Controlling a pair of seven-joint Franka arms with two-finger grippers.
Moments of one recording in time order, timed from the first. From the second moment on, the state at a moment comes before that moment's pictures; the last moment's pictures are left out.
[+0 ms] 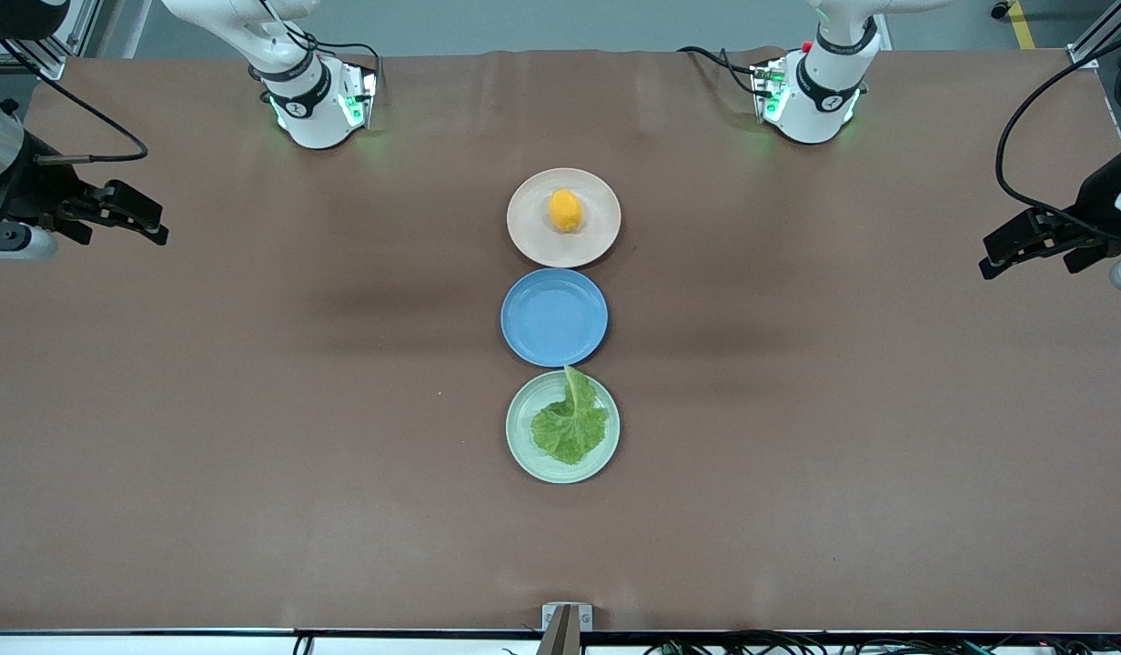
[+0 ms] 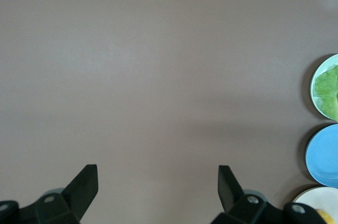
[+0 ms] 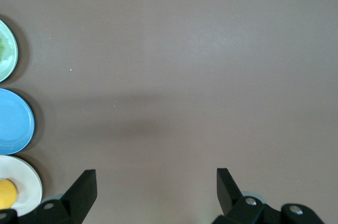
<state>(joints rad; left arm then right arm) 0.01 0.08 -0.06 -1.45 0.00 1.58 -0.12 0.04 -0.07 -0.02 -1.68 0.02 1.59 0.05</state>
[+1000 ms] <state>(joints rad) -0.14 0.21 -0.11 -1.46 -0.04 1.66 -0.34 0.11 0.12 -0.01 -1.66 0.03 1.59 0.11</state>
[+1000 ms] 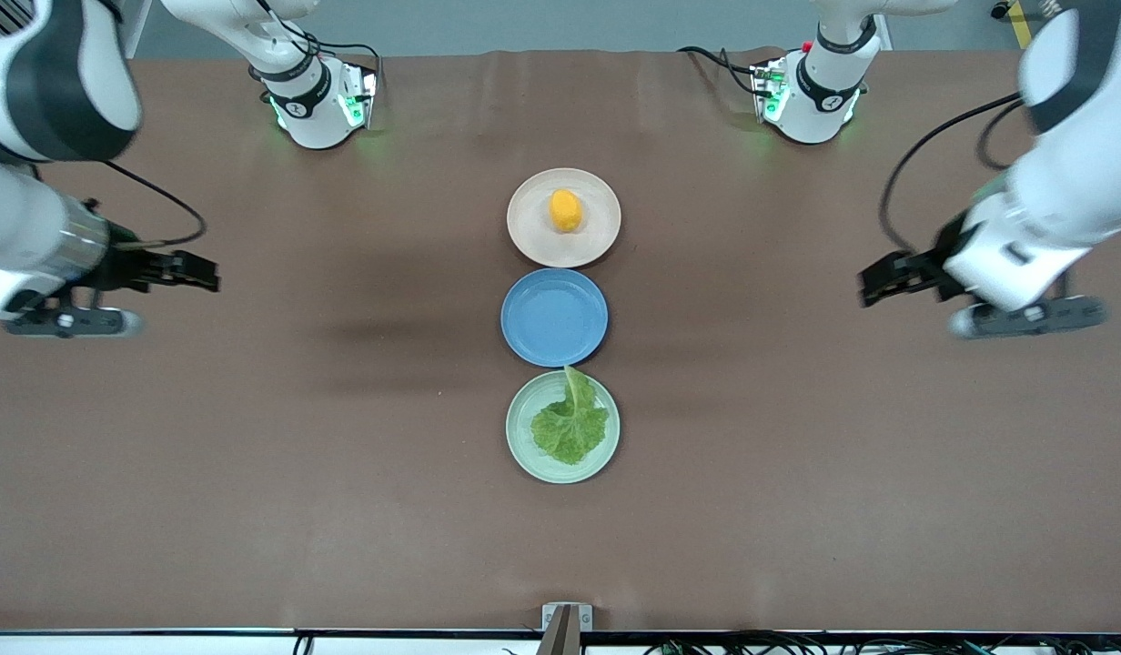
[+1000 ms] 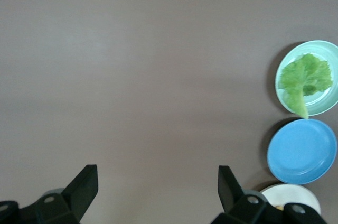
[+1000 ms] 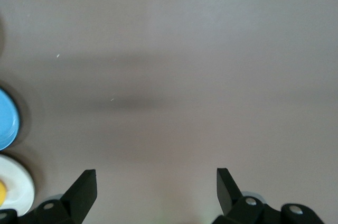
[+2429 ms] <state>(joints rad) -0.56 0.84 -0.12 -1.34 -0.07 2.41 -1.13 1.05 0.30 0.01 -2.05 0.02 2.32 1.13</state>
